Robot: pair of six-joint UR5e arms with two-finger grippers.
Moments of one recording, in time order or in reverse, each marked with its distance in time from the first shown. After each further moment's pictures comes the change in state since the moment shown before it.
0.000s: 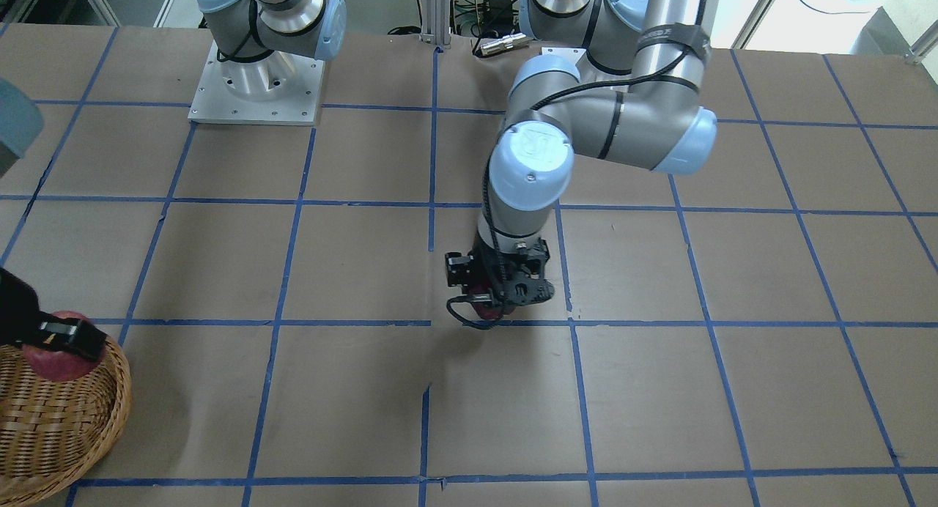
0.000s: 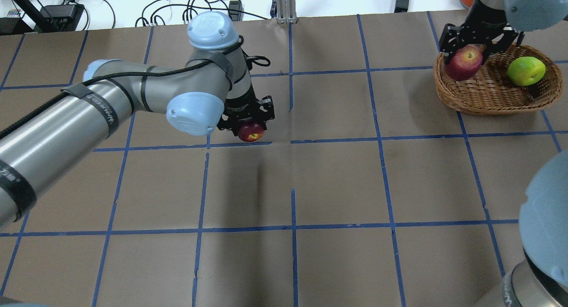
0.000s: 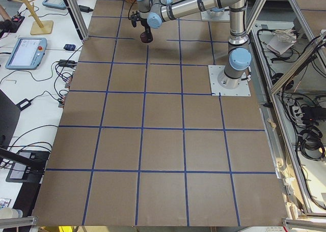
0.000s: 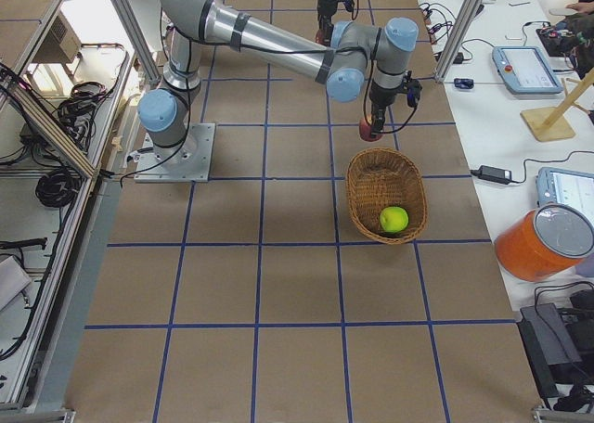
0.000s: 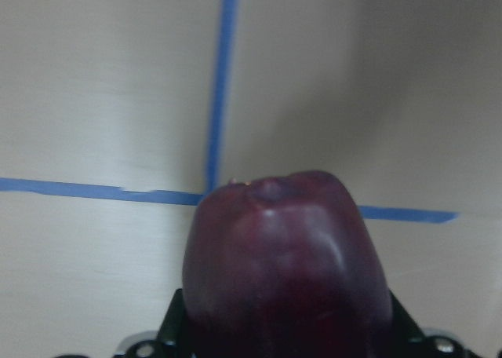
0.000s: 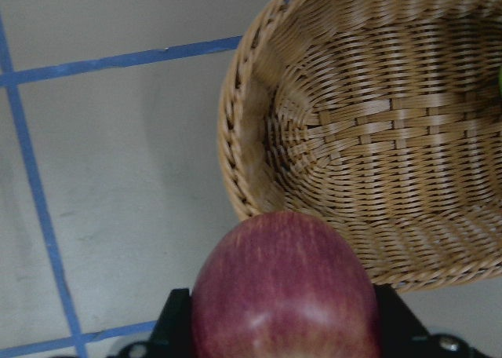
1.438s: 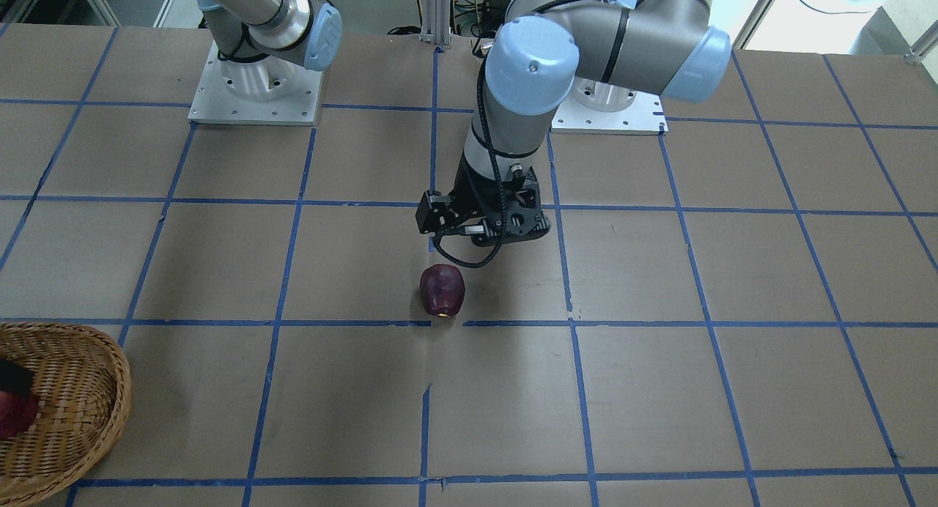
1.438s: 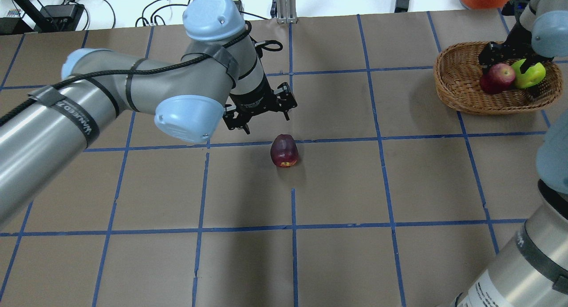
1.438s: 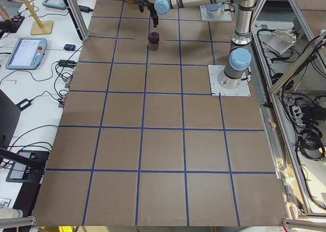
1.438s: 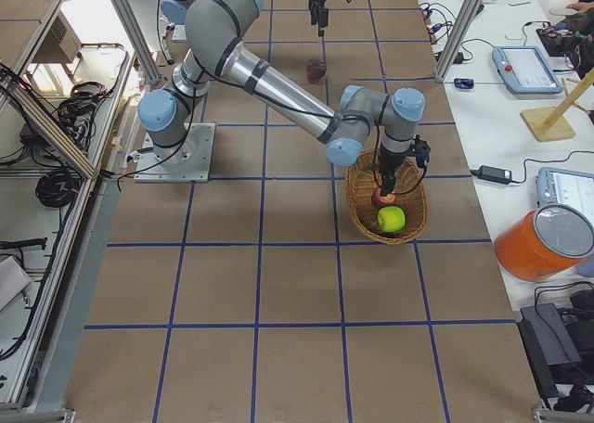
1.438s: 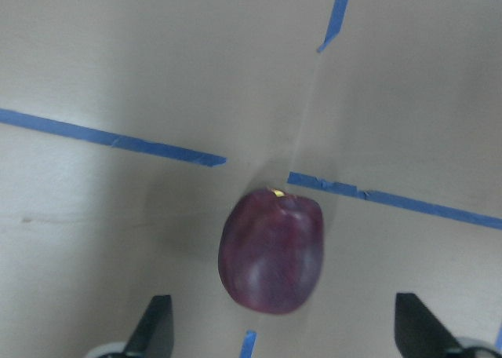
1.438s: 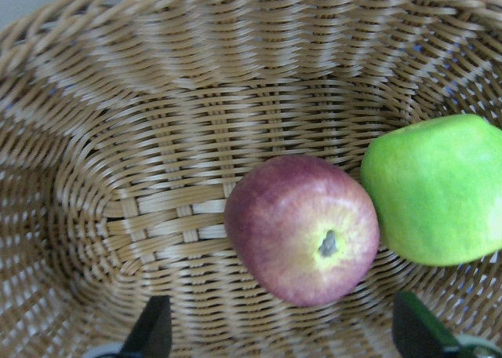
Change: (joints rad) left arm 0.019 0.193 0.037 -0.179 -0.082 -0.049; right arm -0.111 0.090 -0.004 -0.102 0.013 -0.146
